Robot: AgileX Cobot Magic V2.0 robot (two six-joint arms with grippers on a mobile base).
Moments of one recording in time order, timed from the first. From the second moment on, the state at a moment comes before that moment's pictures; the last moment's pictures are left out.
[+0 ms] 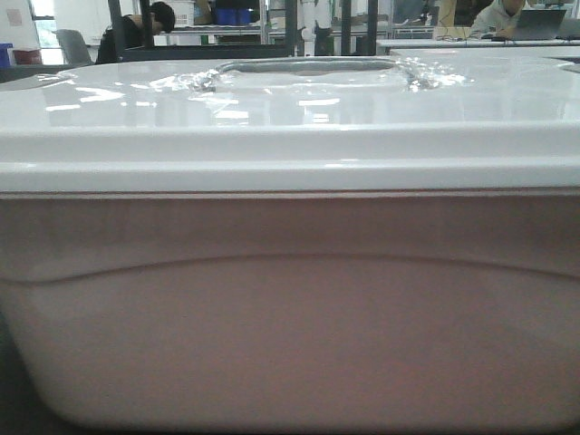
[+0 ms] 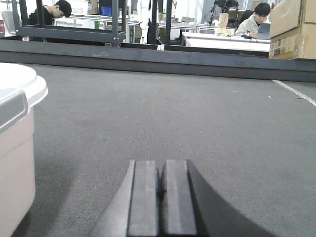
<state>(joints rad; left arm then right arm) -0.09 -0.01 0.03 -0.08 0.03 0.09 0.00 -0.01 0.03 0.02 0.03 -0.02</state>
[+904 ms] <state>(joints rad) -0.09 0.16 -0.44 -0.12 0.53 0.09 0.00 0.29 -0.47 0.02 0.38 -0.02</state>
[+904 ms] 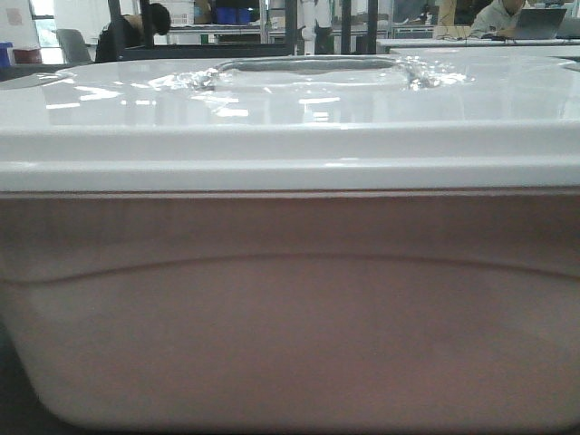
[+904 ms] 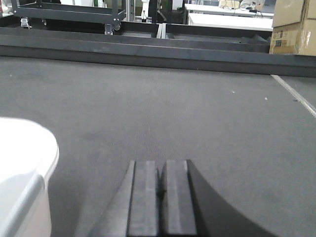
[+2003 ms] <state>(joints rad) -0.09 0.96 -0.86 -0.75 0.82 0.19 0.00 0.97 -0.90 0.65 1.01 -0.06</state>
